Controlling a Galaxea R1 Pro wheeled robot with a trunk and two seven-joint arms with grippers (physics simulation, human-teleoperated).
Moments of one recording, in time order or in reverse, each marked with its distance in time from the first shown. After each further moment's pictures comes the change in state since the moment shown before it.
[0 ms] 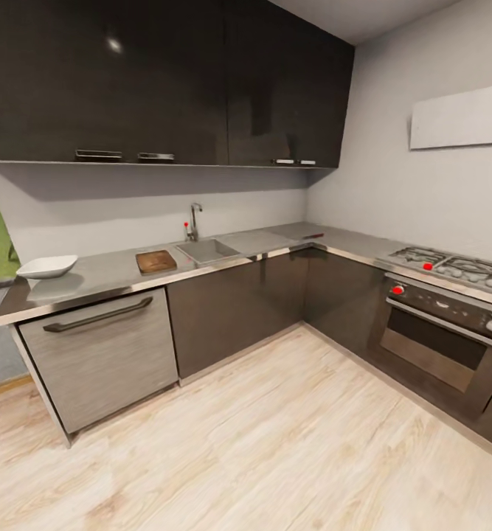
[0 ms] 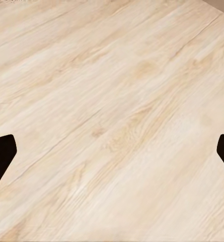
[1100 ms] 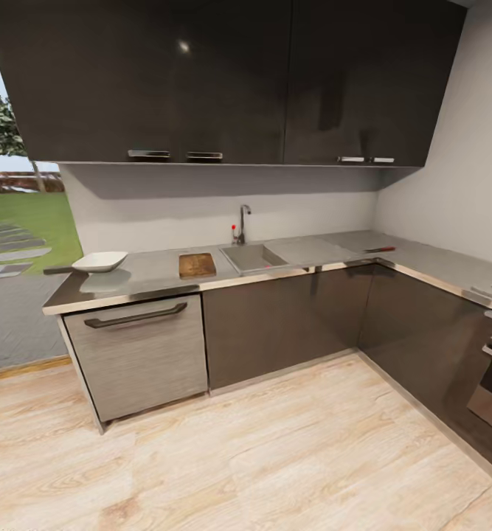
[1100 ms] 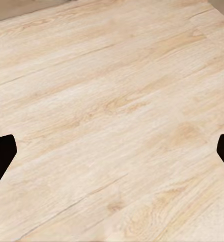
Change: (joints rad) left arm 0.000 0.000 0.000 0.001 0.001 0.001 0.000; right arm 0.000 0.000 0.000 0.000 0.001 0.000 -0.001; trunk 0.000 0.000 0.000
